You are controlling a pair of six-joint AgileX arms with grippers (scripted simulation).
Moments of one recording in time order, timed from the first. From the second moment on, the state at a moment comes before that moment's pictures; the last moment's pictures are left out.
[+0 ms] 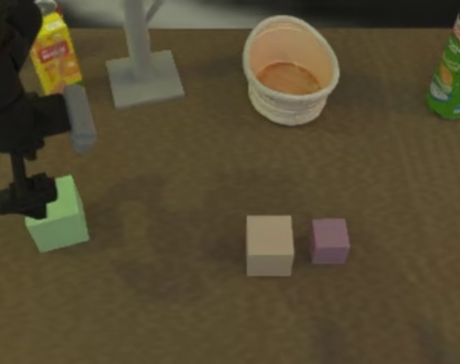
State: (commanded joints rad) left arm -0.13 1.89 1.44 -1.12 0.00 1.13; right arm 0.01 0.00 0.00 0.00 0.00 0.00
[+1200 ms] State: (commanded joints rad) left arm -0.13 2.02 1.24 -0.79 0.00 1.13; right arm 0.01 0.00 0.00 0.00 0.00 0.00
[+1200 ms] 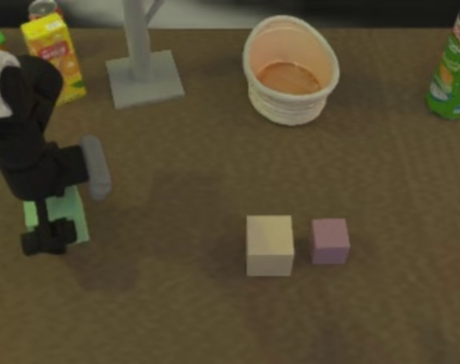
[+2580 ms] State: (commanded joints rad) left arm -0.12 1.98 1.28 -0.88 0.00 1.13; right arm 0.01 0.00 0.00 0.00 0.00 0.00
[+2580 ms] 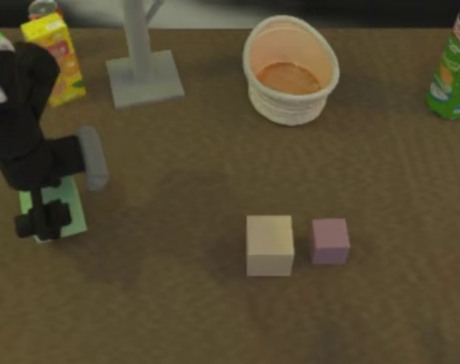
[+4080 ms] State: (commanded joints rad) left arm -0.56 1.92 1.50 -1.15 0.01 1.02; right arm 0.01 0.00 0.00 0.00 0.00 0.00
